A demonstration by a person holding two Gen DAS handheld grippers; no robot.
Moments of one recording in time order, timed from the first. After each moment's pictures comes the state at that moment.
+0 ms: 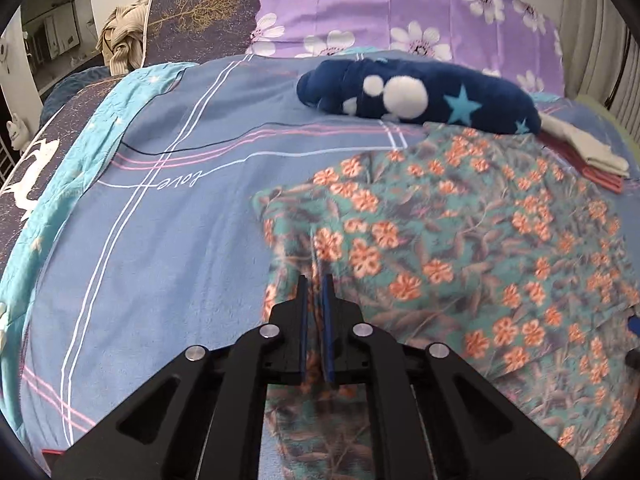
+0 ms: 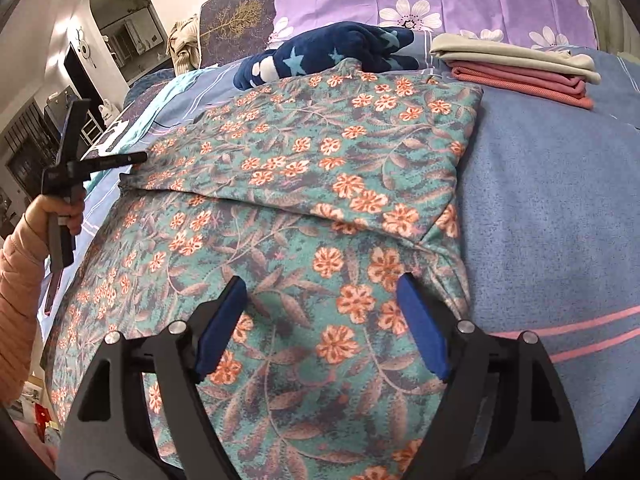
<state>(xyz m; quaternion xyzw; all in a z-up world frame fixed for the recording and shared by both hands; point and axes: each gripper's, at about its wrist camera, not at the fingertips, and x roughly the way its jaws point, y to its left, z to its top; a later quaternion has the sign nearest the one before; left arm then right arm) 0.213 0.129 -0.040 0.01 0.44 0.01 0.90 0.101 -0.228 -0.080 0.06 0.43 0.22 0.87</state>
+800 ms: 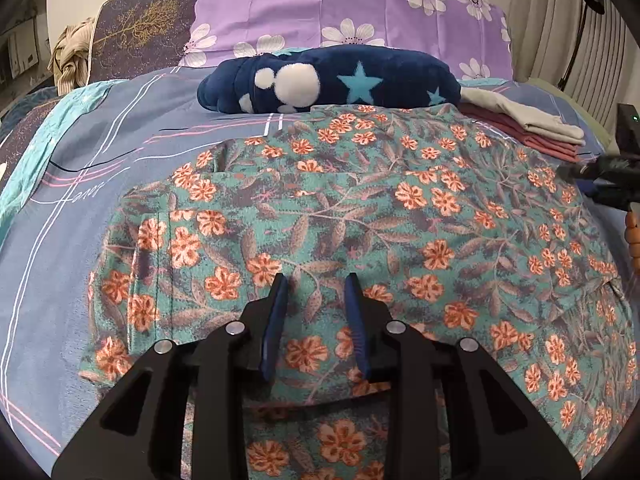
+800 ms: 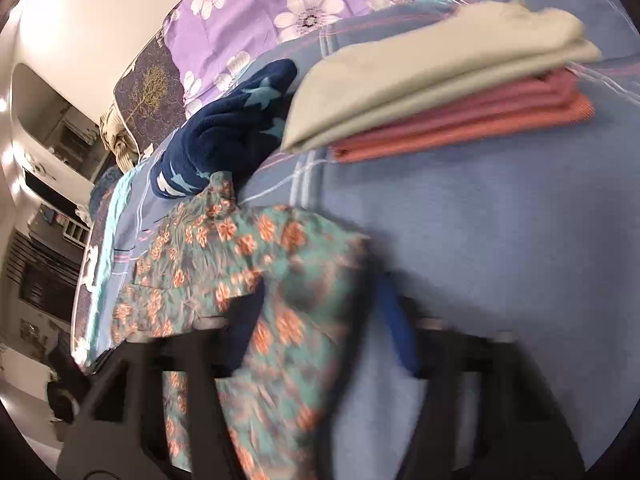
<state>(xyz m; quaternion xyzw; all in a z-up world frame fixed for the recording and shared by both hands) 0.208 0.049 -0.063 0.01 0.42 -0.08 0.90 0.275 -0.298 -0.063 0.19 0.48 0.13 0.85</state>
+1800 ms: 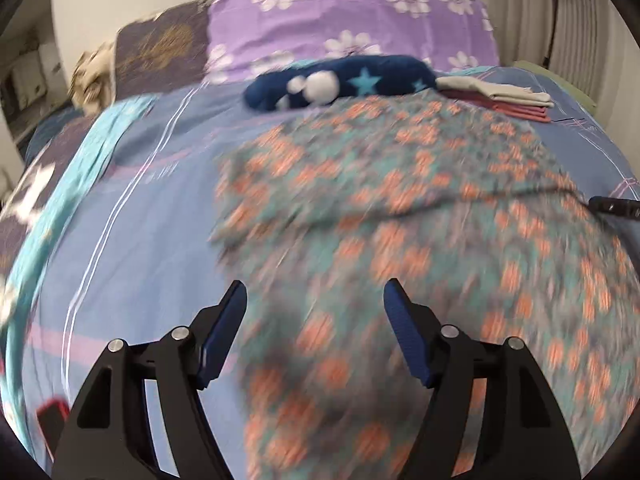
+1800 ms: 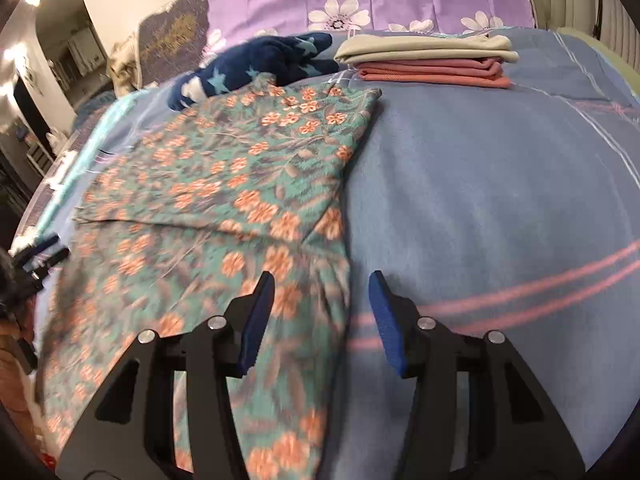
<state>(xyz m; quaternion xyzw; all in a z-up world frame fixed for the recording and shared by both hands) 0.077 0.112 -0.040 0.06 0.41 -0.07 0.91 0.073 -0.287 -0.062 0.10 0.44 0.12 0.88</state>
